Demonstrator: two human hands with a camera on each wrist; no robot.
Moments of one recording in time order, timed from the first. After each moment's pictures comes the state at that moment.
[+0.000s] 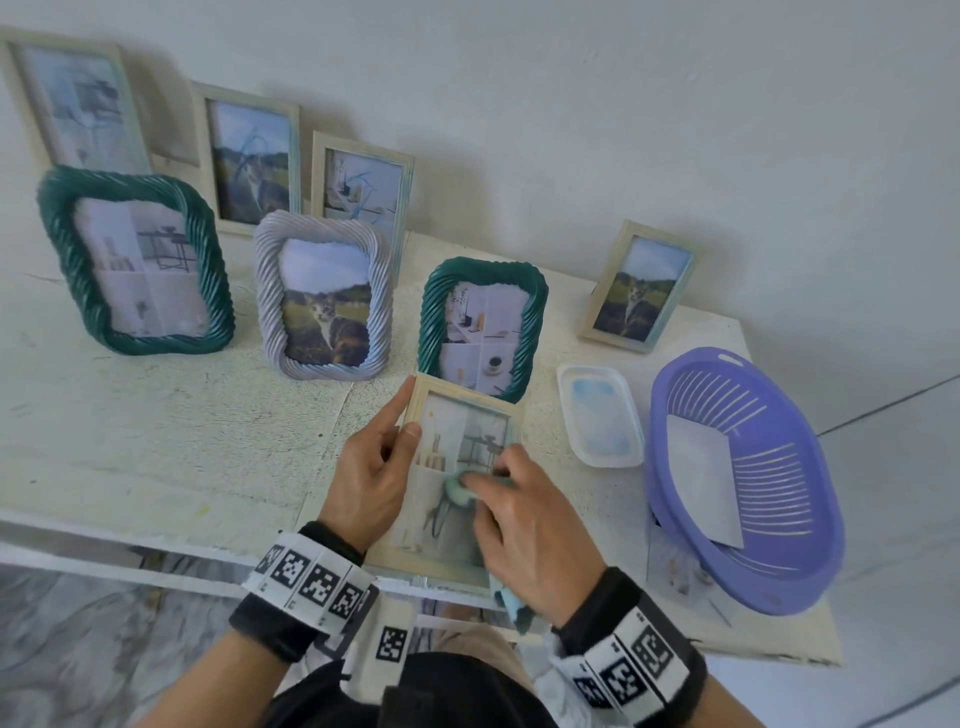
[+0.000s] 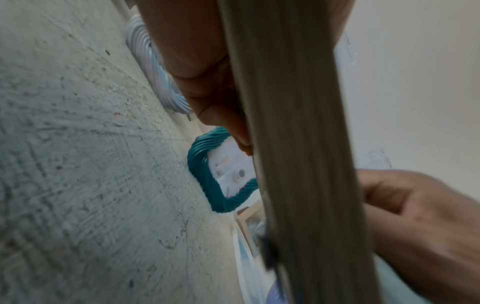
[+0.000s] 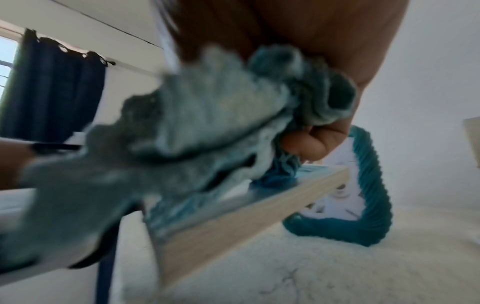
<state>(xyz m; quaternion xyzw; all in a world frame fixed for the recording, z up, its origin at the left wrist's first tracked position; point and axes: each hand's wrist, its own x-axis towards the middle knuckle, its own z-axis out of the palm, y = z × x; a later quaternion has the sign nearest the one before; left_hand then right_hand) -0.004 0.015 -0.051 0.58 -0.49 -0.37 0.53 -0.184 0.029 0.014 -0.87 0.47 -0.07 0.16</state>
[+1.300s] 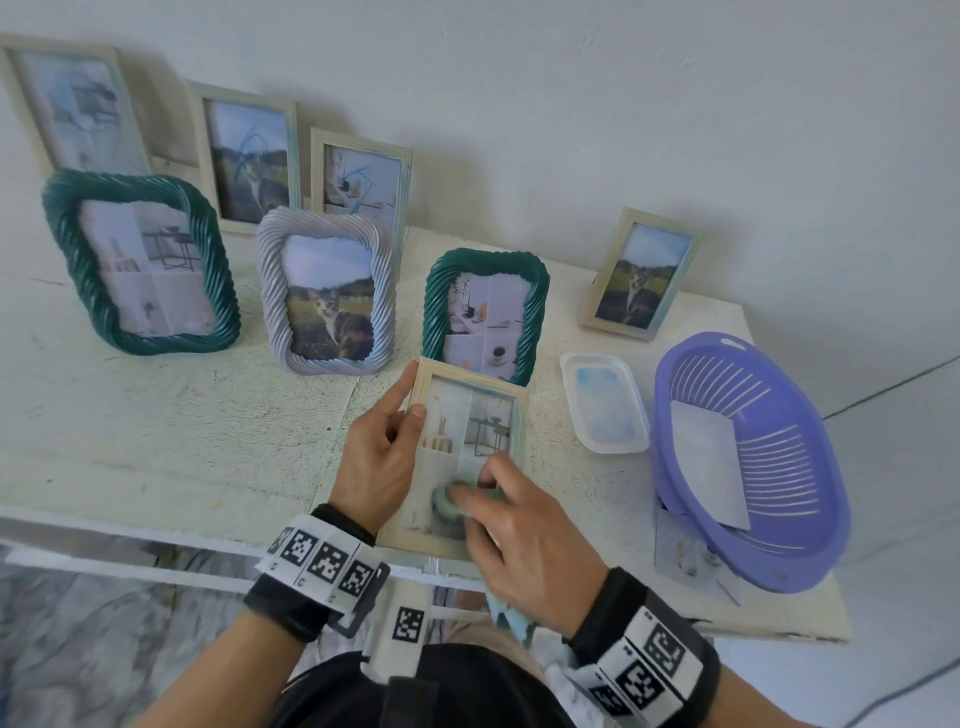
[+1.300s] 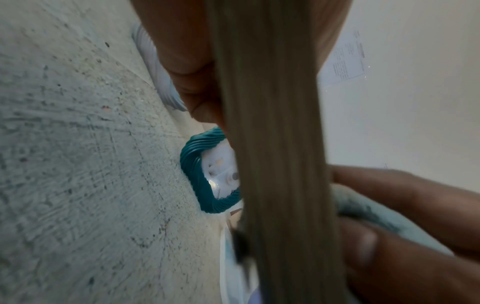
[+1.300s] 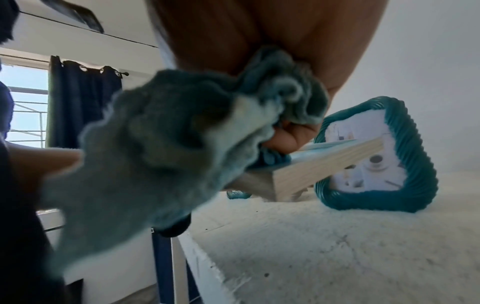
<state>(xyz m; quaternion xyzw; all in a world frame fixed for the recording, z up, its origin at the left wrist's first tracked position) -0.004 0.012 -0.044 0.58 -0.46 -0.42 0.52 -0.180 0.048 0.021 -0.88 0.41 -0.09 0.20</state>
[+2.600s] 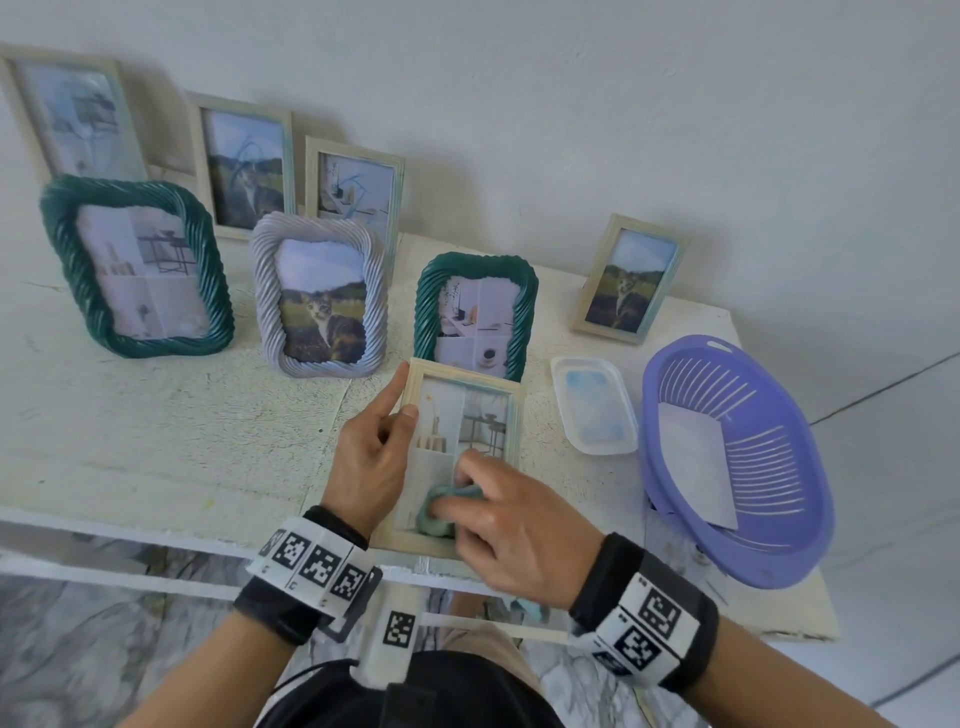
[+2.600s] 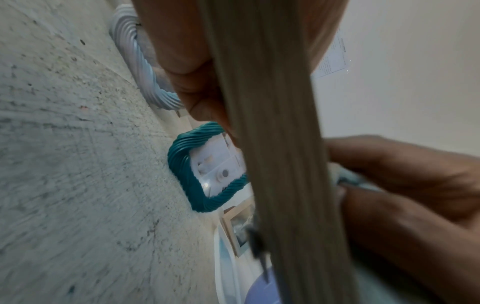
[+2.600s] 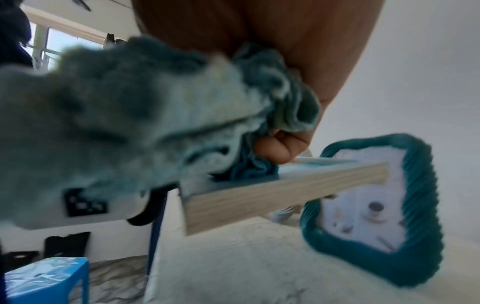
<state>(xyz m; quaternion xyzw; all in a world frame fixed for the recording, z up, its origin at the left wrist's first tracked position) -0.005 0.015 -0.037 0.58 -0.47 -0.41 0.52 -0.186 0.033 0.029 -0.93 0.31 -0.04 0.19</state>
